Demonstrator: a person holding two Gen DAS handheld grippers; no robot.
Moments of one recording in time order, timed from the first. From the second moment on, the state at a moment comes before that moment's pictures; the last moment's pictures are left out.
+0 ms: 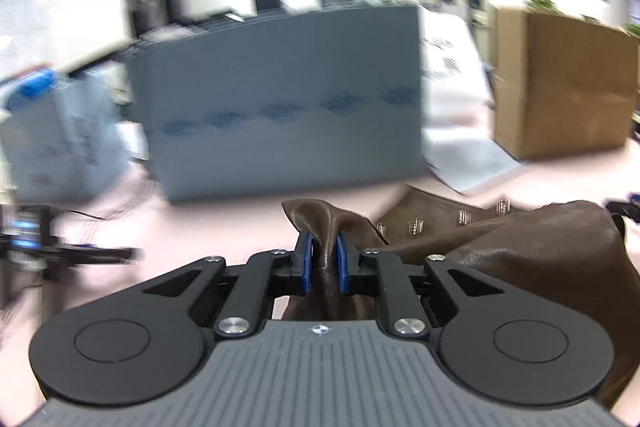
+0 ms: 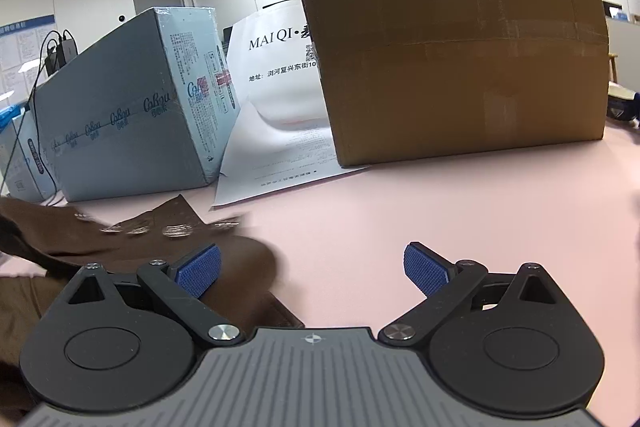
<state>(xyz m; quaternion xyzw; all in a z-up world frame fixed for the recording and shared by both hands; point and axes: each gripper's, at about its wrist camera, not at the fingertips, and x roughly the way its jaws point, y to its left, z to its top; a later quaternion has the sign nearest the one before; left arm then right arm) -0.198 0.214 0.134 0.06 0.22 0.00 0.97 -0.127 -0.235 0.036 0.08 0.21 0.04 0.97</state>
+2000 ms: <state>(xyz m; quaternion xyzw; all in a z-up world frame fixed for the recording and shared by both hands) -0.170 0.129 0.011 0.07 0.33 -0.20 0.92 -0.003 -0.266 0.049 0.01 0.18 -0.03 0.98</state>
